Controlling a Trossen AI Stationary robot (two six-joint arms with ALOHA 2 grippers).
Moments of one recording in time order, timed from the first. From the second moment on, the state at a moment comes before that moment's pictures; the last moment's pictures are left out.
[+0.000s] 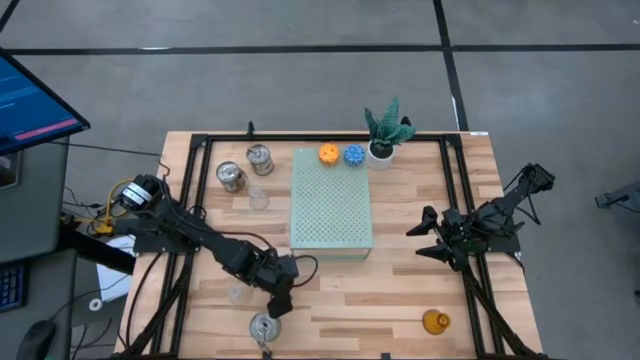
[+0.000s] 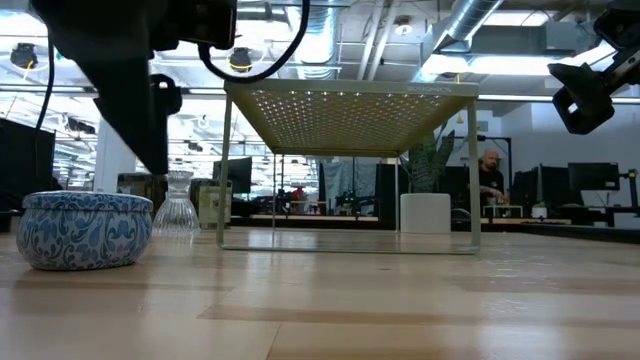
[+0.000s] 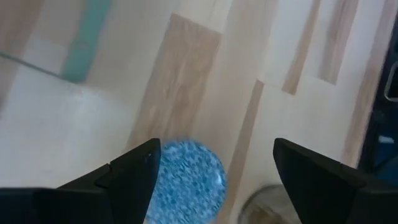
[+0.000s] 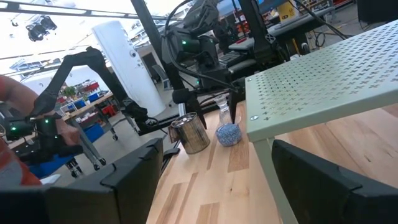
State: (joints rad) left arm -0.55 1.64 1.08 -0.53 -0.11 -0.79; right arm 0.65 0.03 0.01 0.06 0.42 0.41
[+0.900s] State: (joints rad) left arm -0.53 1.64 1.08 -0.59 -0.11 -0.77; right arm 0.65 0.03 0.01 0.06 0.42 0.41
